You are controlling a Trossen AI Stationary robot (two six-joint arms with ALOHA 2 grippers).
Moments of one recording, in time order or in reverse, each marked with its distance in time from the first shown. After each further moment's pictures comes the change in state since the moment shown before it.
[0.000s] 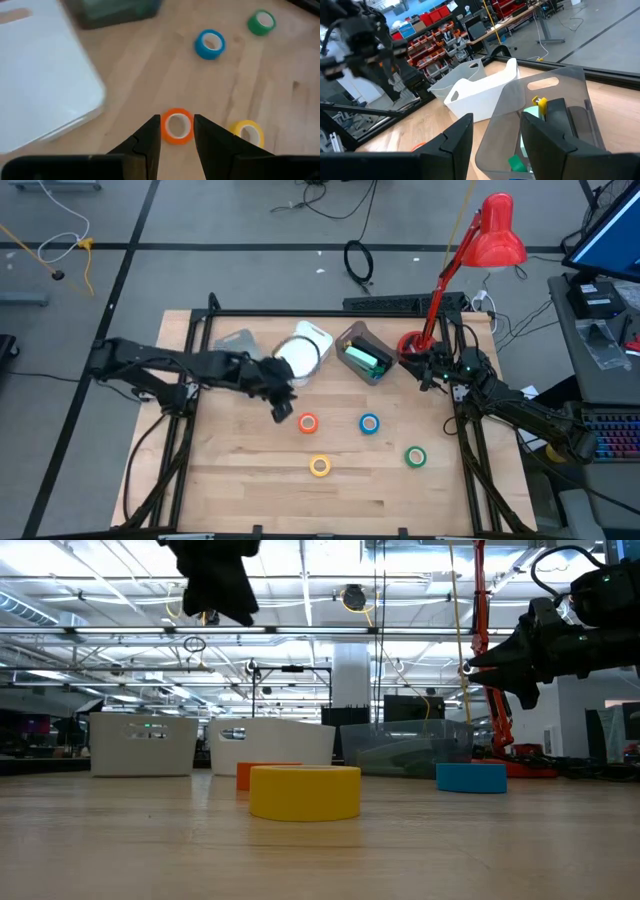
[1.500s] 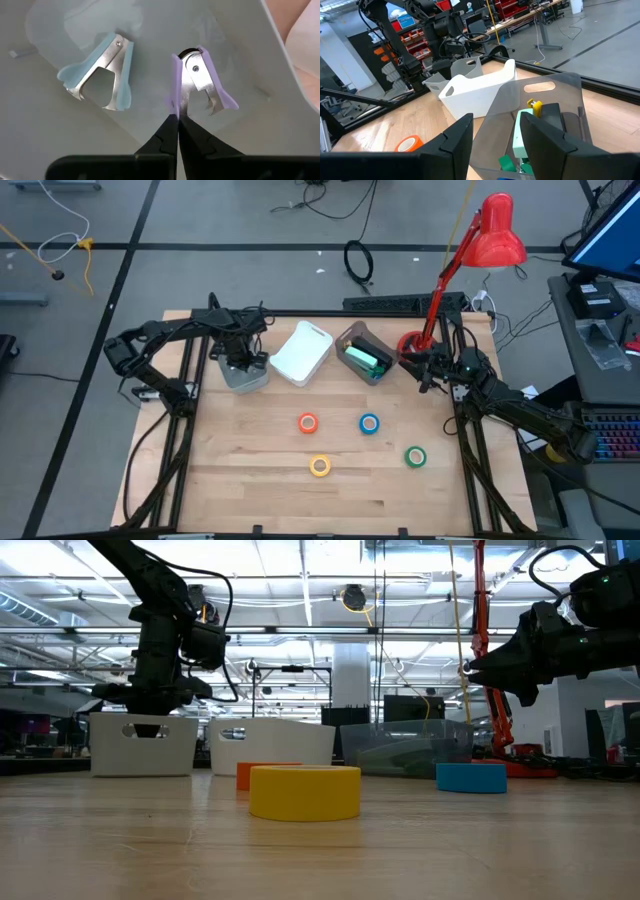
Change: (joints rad) left arm 0.736 0.173 -0.220 -0.386 0.247 -0.203; right arm 0.000 0.000 0.000 -0.008 0.000 -0.107
